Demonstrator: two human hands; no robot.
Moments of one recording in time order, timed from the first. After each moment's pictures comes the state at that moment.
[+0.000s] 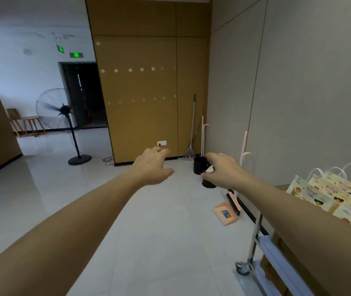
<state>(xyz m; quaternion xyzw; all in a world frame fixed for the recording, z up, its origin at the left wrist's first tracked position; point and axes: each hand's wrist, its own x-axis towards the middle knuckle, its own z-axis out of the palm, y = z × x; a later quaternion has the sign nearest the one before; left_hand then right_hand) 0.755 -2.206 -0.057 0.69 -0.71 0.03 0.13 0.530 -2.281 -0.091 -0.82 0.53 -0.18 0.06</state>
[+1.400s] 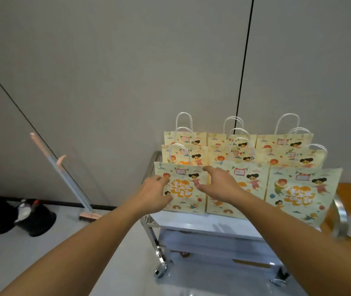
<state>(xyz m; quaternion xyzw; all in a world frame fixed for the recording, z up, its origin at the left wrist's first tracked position) 0.337 -2.689 -0.269 0.20 -0.96 -0.16 -0.07 0.203 -2.503 -0.272 -0.31 0.91 -0.24 0.16</state>
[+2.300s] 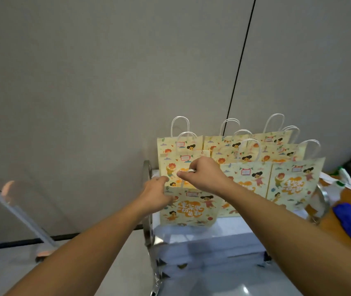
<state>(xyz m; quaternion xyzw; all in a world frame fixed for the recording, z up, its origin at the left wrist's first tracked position) 0.298 -2.814 -0.302 0.11 -0.94 -0.32 -0.06 0.243 -2.646 -0.228 -0.21 0.93 -0.28 0.07</state>
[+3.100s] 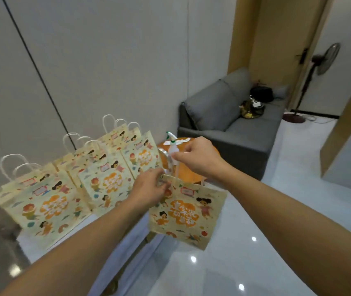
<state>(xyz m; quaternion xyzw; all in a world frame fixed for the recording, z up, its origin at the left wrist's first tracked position) 0.400 -2.494 -0.239 -0.30 -0.92 -0.27 -0.01 0.484 -2.344 -0.159 0.14 0.89 -0.40 -0.16</state>
